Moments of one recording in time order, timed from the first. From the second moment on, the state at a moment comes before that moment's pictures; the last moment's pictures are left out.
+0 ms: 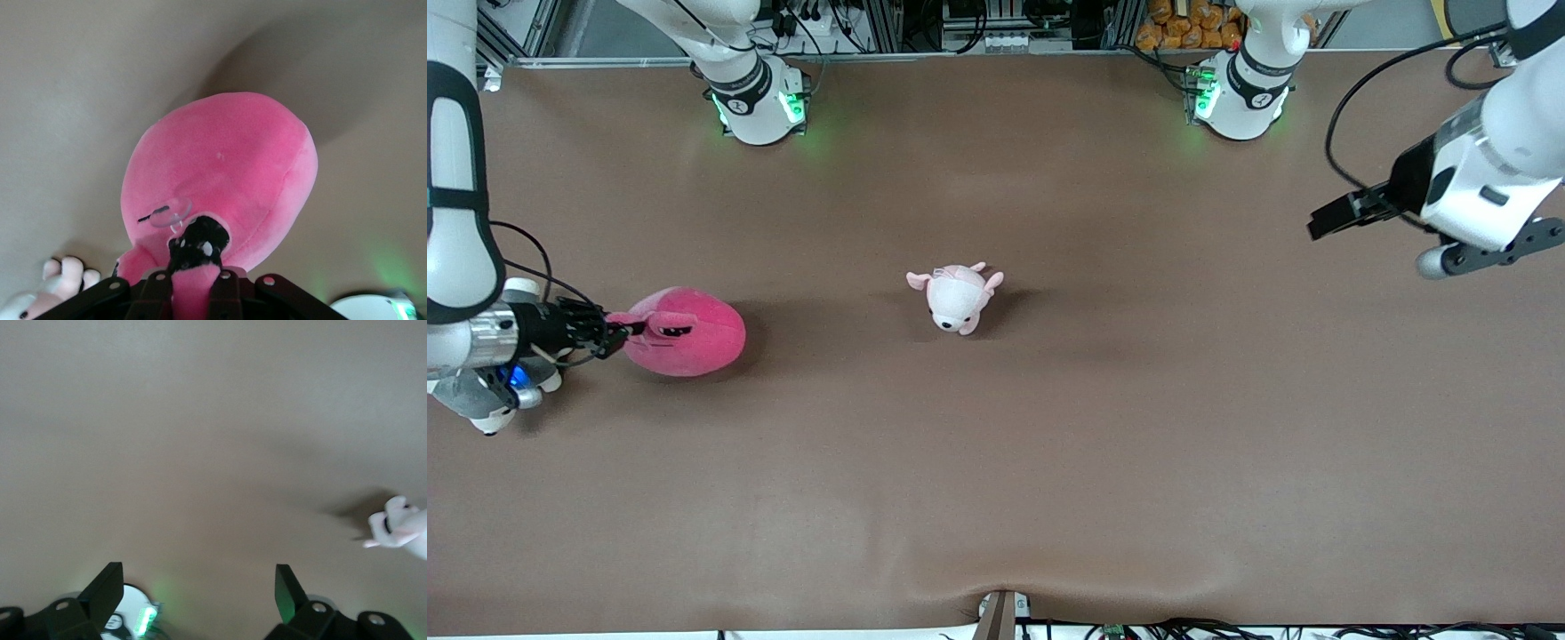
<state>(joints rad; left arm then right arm) 0.07 0.05 -0.24 -1.49 -0.05 1.40 -0.43 -0.22 0.48 -0.02 -1.58 0.31 1.61 0.34</state>
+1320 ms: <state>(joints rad) -0.07 -0.19 -0.04 -1.71 0.02 1.51 -0.27 -0.22 0.51 -0.01 -1.51 0.34 1.68 -0.02</state>
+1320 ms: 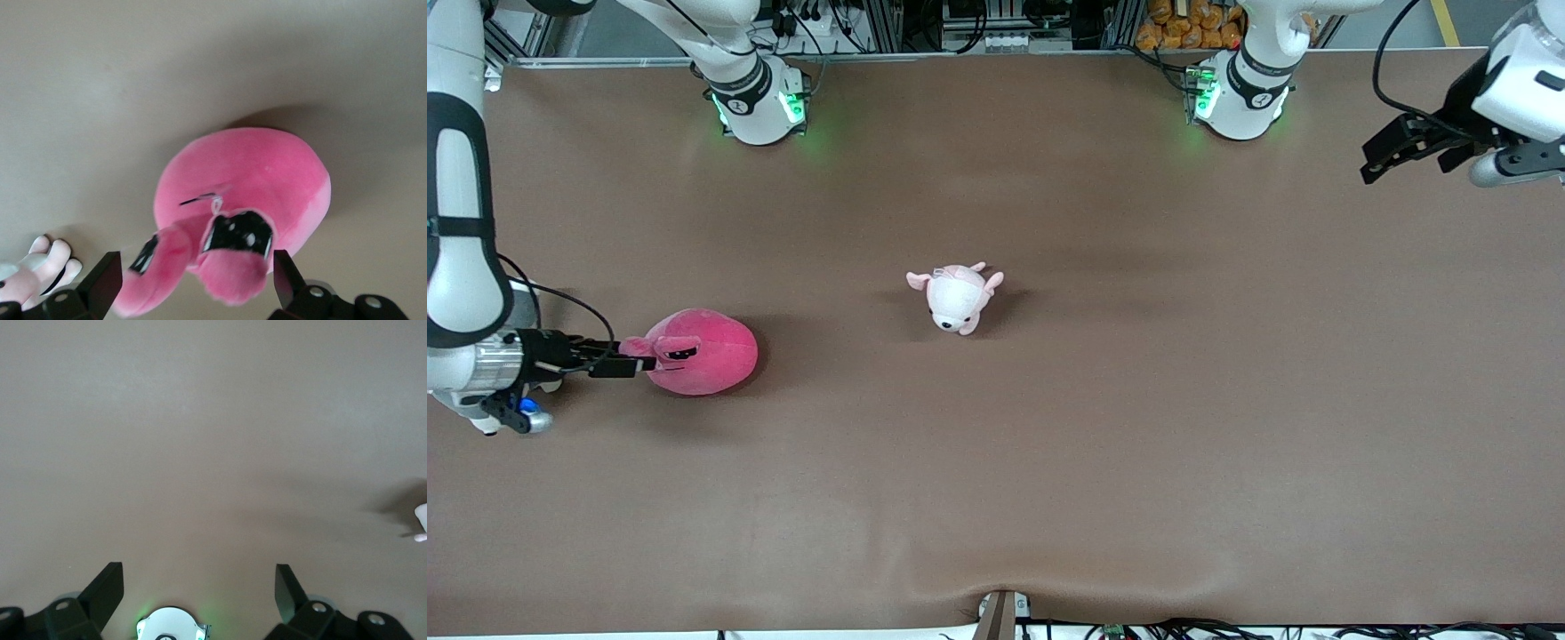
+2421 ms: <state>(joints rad) -0.06 -0.13 -0.04 -1.62 0.02 1.51 -0.26 -0.09 0.06 0.02 -1.58 0.12 1.56 -0.20</state>
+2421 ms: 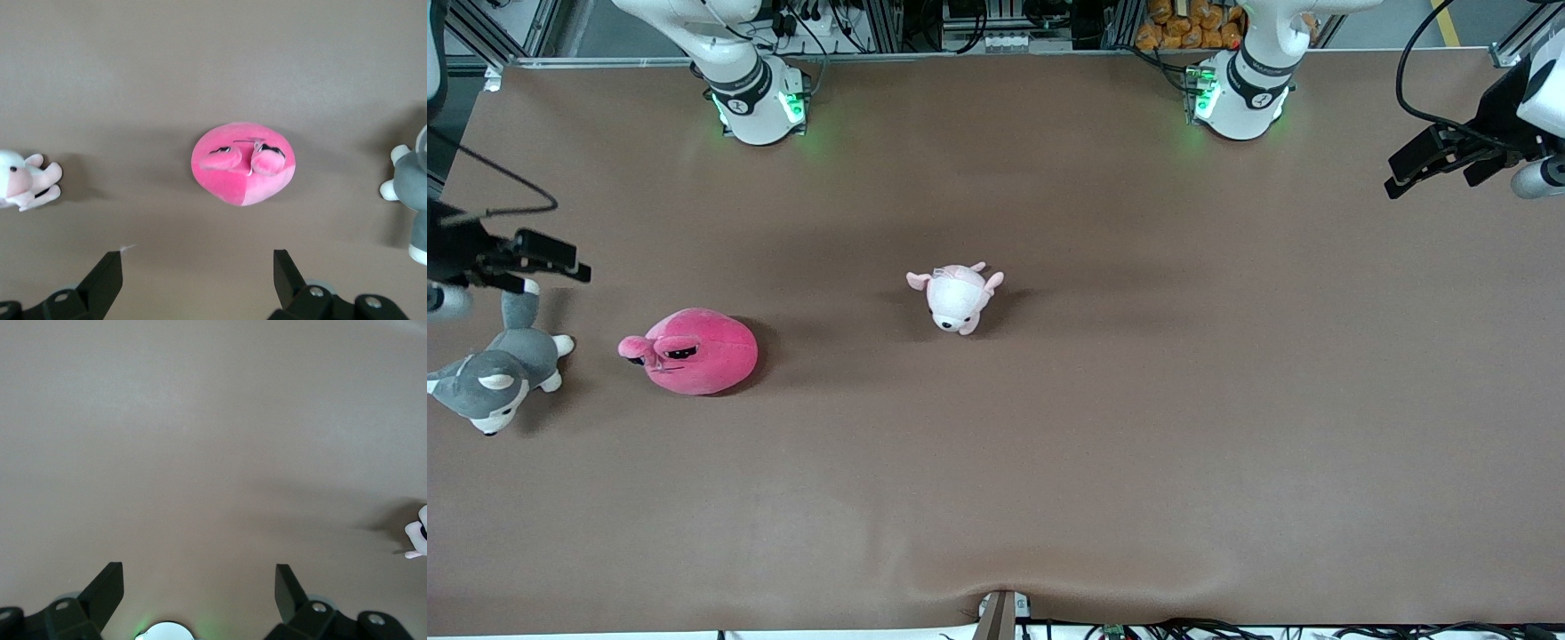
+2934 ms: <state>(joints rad) -0.06 -0.13 -0.04 -1.62 0.02 1.51 -0.26 0.05 -0.05 -0.09 -1.67 0.10 1.57 -0.20</state>
